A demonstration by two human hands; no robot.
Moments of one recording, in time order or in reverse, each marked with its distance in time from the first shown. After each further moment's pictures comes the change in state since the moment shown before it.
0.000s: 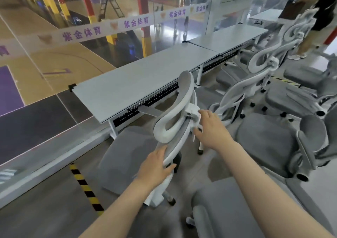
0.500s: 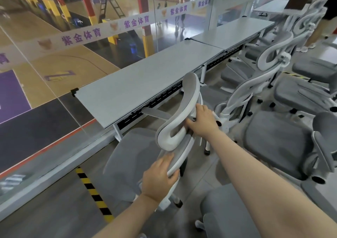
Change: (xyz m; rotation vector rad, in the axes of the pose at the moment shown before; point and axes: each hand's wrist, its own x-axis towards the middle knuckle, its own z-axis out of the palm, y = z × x) left_hand 0.012 -0.023 0.015 0.045 0.380 0.182; right_hand 0.093 -0.006 0.048 0.210 0.002 0.149
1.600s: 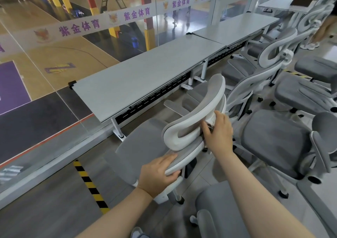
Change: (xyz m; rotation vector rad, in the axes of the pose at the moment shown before) left_hand 0.001 -0.006 0.016 -0.007 0.088 0.250; right_hand -0.049 0.059 0.010 0.071 0.409 0.027
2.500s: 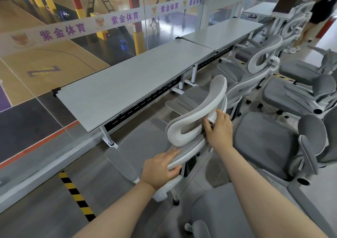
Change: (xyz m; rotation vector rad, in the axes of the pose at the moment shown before) left_hand 0.061 -0.009 0.029 -0.022 -0.115 -0.037; right_hand 0.050 0.011 -0.006 -0.019 -0.011 0.134
